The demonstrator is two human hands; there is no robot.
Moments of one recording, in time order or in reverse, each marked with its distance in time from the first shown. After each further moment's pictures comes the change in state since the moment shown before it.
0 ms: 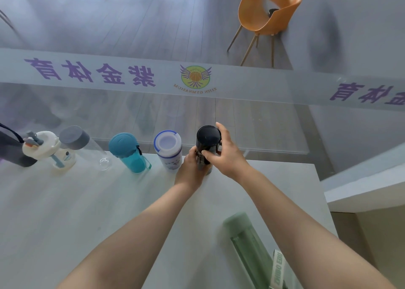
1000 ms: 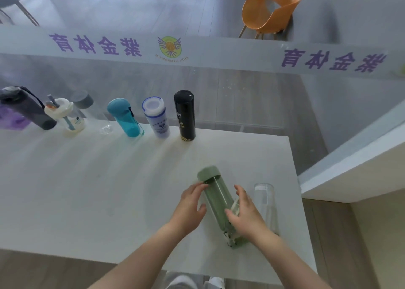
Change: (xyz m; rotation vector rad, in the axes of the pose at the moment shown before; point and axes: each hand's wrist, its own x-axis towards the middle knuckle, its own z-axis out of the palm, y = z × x) left_hand -0.238 -0.028 0.096 0.290 -0.151 0.102; right_hand -0.269 0.144 -0.039 -0.138 -0.162 0.268
